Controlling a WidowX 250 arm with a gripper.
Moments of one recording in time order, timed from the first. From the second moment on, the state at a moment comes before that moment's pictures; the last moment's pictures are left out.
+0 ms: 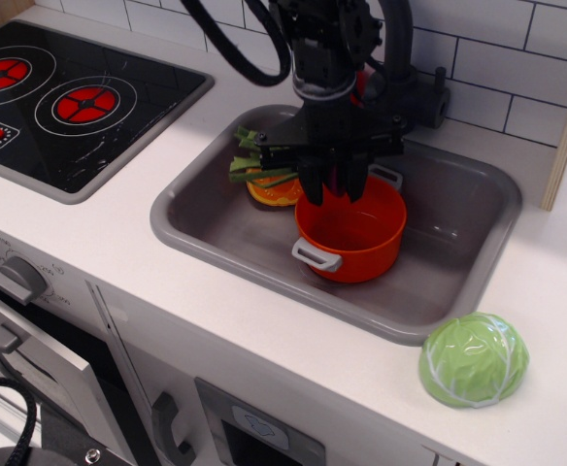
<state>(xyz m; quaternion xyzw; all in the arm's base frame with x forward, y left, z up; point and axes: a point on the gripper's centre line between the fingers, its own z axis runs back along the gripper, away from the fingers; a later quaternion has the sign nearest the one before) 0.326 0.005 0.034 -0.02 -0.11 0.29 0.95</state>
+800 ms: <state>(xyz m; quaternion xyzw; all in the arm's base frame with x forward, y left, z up) 0.320 0.011 0.069 -0.01 -0.13 0.31 0.94</state>
